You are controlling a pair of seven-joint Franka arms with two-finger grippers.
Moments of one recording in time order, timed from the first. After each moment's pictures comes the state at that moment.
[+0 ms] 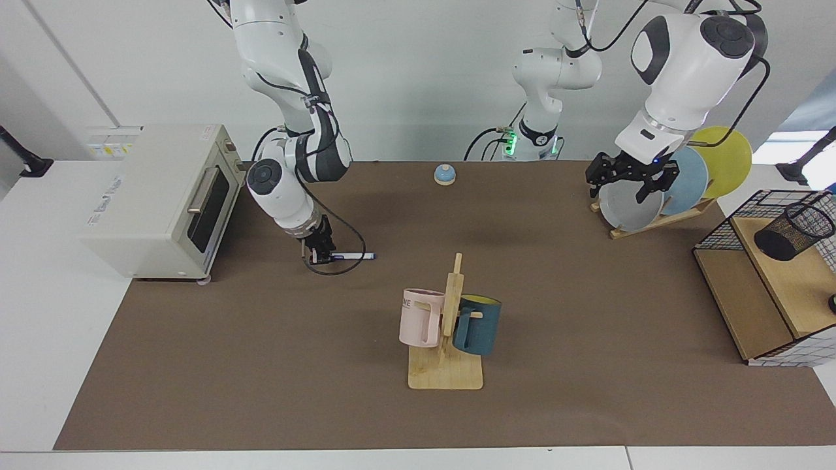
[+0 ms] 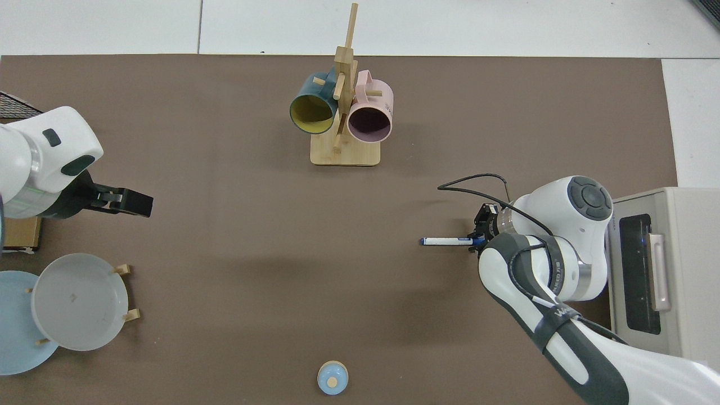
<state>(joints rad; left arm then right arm) -0.16 -0.02 0.07 -1.73 -0.02 1.70 0.11 0.31 0.19 -0.12 -2.21 0.30 2.29 1.58</state>
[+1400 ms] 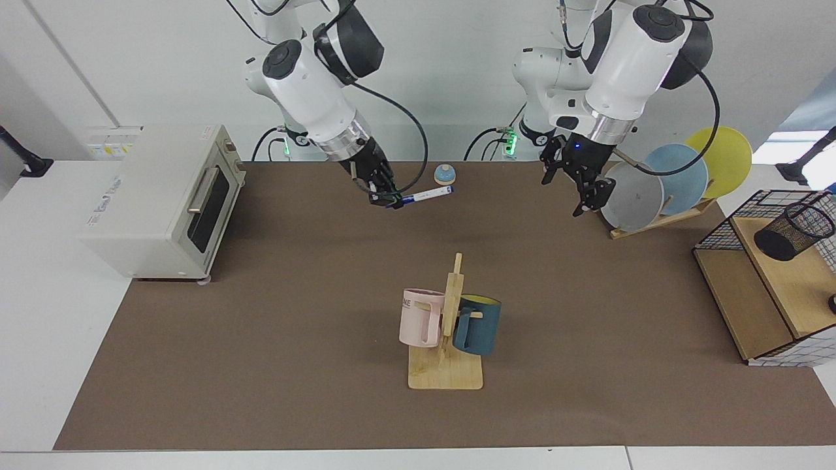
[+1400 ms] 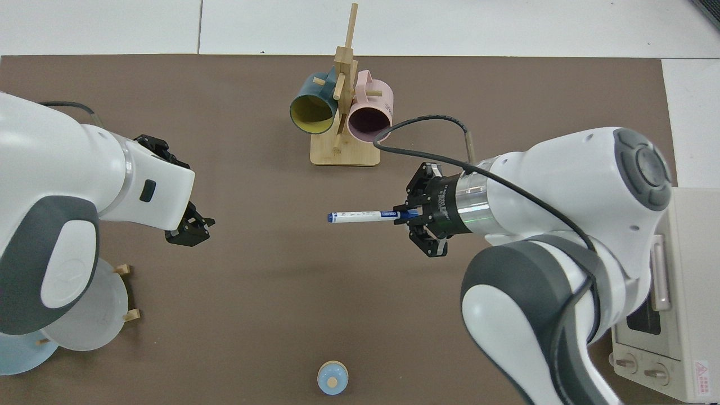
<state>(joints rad) -0.23 -0.02 -0.03 -1.74 -0.10 1.81 0.95 0.51 0.04 -0.10 -1.82 0.47 2.02 1.78</state>
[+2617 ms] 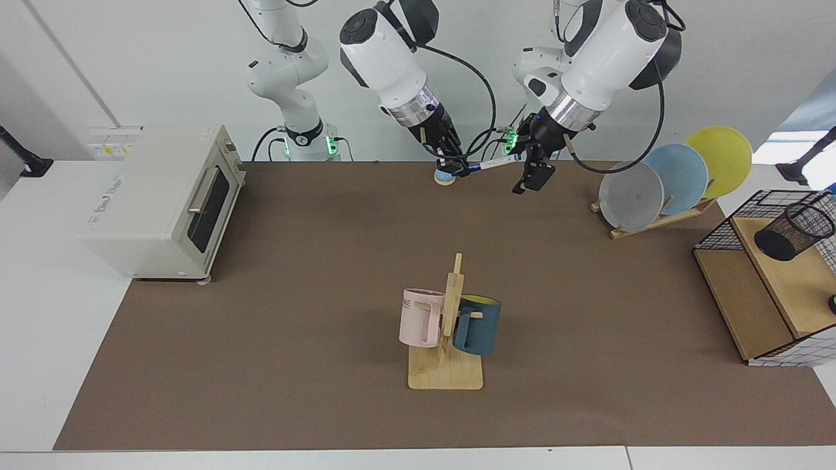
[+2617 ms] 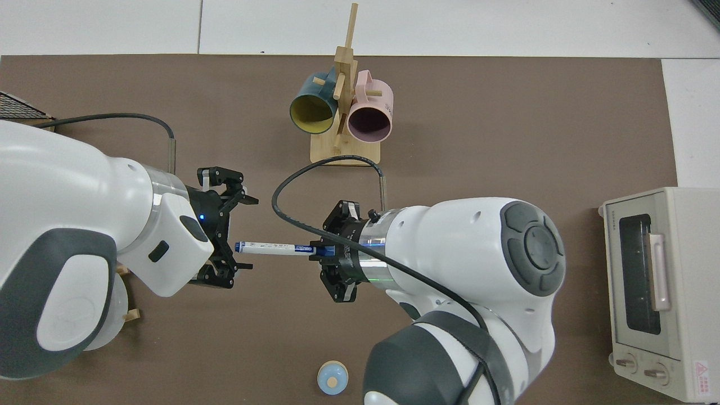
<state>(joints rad) -0.26 -0.09 -0.06 -1.80 -0.35 1.75 1.40 0.71 0.04 -0.09 -1.82 0.53 2.17 2.02</state>
